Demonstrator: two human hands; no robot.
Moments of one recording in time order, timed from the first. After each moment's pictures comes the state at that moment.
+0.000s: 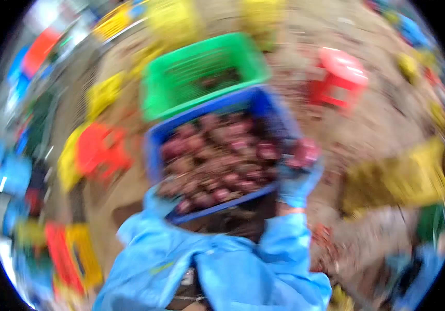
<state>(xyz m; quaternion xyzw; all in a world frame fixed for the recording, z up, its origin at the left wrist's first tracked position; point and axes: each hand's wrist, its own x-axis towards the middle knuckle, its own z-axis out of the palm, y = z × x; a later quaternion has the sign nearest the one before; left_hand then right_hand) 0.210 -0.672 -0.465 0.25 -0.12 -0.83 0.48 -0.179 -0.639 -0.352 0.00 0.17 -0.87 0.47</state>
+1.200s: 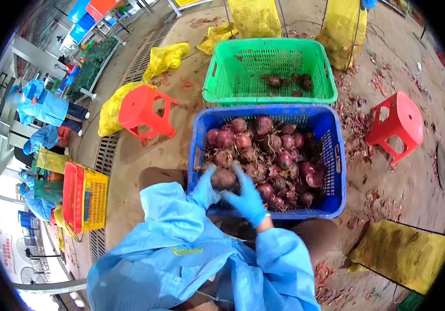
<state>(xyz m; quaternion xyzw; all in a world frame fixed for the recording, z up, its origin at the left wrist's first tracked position) 0.170 -0.671 -0.457 0.39 -0.03 -0.80 0.46 -0.006 -0.671 -0.426 -0.63 0.39 -0.40 0.54</state>
